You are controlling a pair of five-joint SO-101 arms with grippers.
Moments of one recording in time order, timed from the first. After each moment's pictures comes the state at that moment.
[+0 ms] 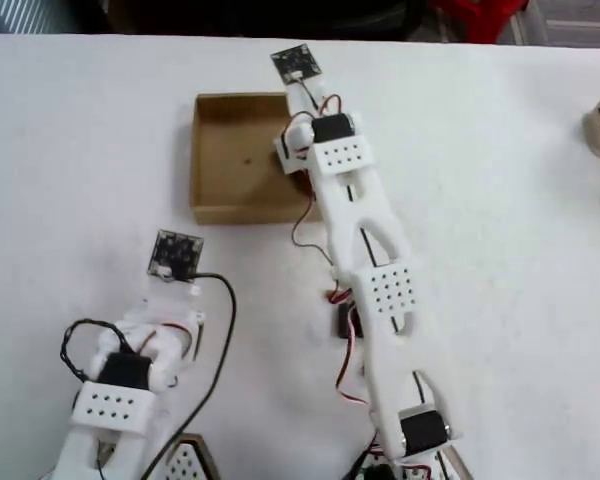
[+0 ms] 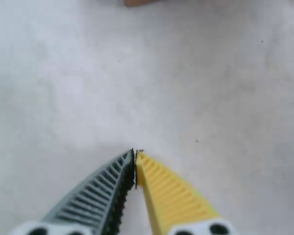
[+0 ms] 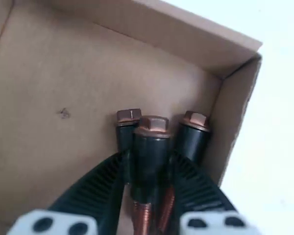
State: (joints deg) left arm 1.2 -69.8 92.7 43.1 -1.8; right arm -20.0 63.0 -66.7 70.6 8.7
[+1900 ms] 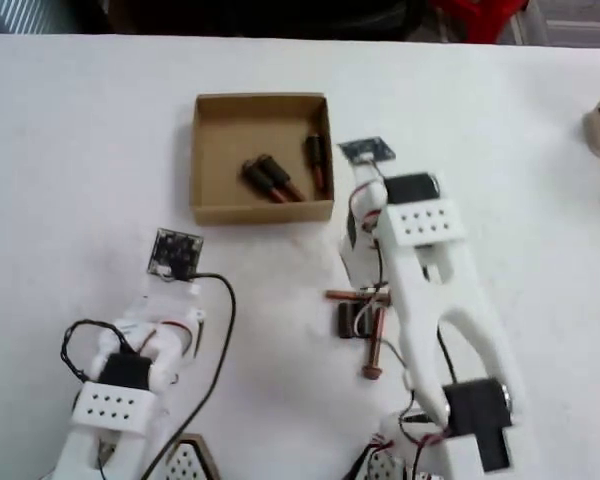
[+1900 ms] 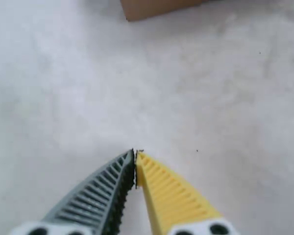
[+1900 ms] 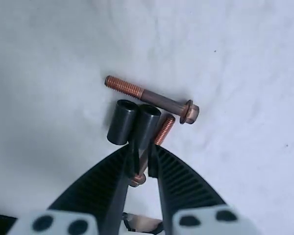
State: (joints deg) left arm 1.2 -69.8 93.1 40.4 -2.2; right arm -14.1 -11.1 22.7 87.3 8.6
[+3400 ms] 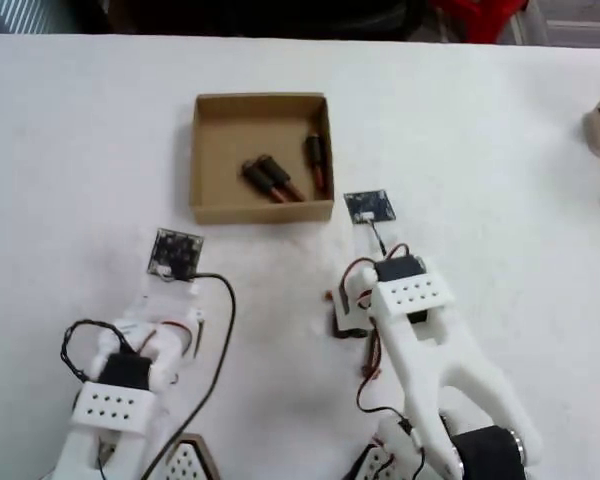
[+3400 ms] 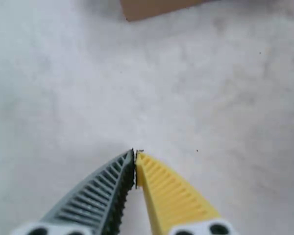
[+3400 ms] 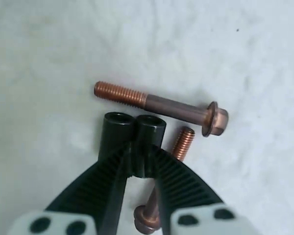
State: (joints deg) left arm 1.1 -69.8 93.1 40.4 -2.2; right arm -17.9 -23.0 53.8 59.7 -1.7
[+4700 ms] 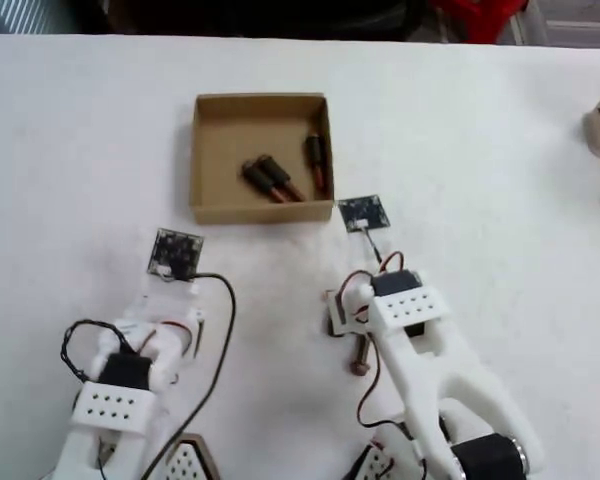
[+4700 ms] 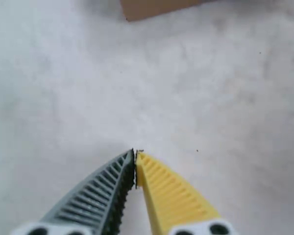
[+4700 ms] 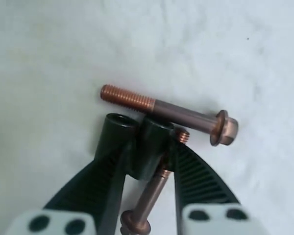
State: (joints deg) left arm 1.1 -69.8 93.1 40.4 -2.2; right arm -20.8 -24.2 59.5 51.6 -1.8
